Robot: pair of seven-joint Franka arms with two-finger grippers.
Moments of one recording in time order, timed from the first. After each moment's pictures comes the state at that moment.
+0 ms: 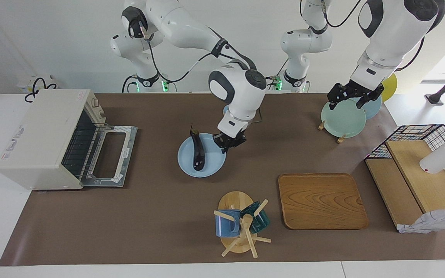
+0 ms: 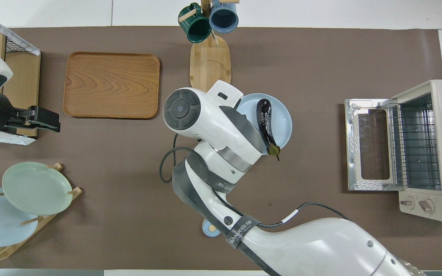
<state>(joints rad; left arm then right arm) -0.03 -0.03 -0.11 -1.65 -0.01 1.55 -0.10 0.54 0.51 0.12 -1.40 -0.31 1.77 0.58</state>
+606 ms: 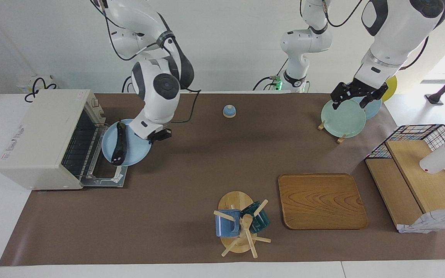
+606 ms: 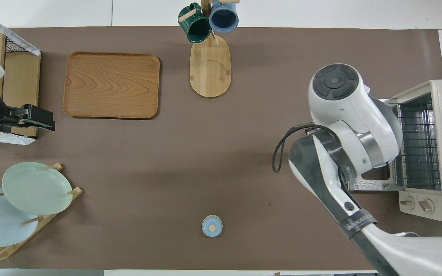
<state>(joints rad) -0.02 -0.03 -0.11 -1.64 -0.01 1.55 -0.09 0.15 0.17 0.12 -1.88 -0.31 1.76 0.28</state>
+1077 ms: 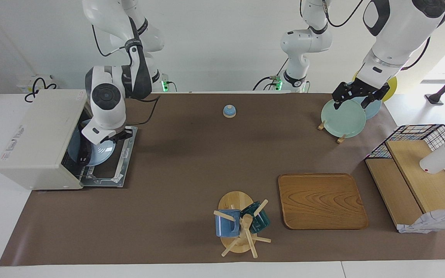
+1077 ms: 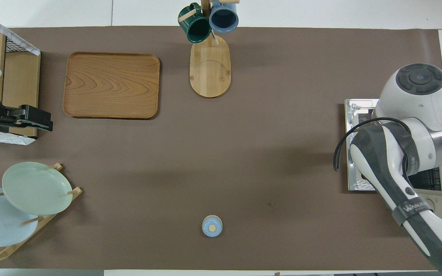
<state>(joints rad) -0.01 -0.03 -0.11 -1.64 -0.01 1.55 -0.05 -0.08 0.12 0.11 -1.99 -0.32 1.85 -0.01</state>
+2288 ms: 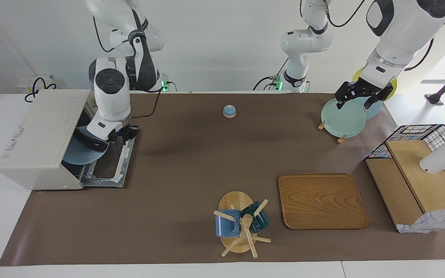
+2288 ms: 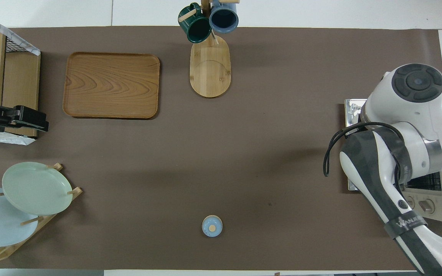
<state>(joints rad) 0.01 -0.03 -0.10 -1.64 -0.01 1.56 -0.02 0.00 0.09 0.15 -1.98 -0.27 1.95 -0.01</state>
